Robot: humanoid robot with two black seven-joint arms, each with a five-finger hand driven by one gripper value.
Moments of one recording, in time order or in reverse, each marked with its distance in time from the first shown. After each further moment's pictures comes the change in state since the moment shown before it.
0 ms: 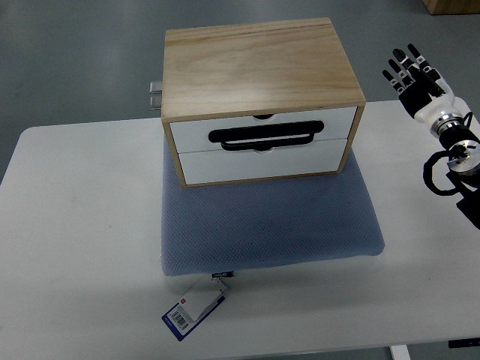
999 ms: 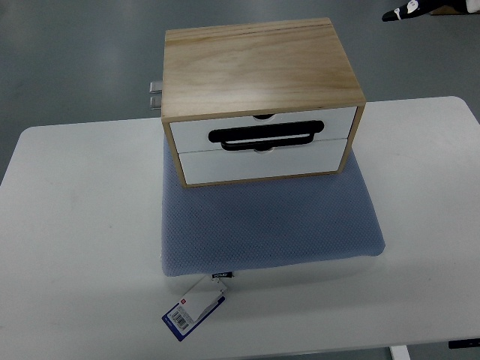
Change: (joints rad) left arm -0.008 0.000 0.006 -0.074 0.004 -0.013 0.000; right arm 0.595 -0.332 -0.696 0.131 -0.772 0.126 -0.105
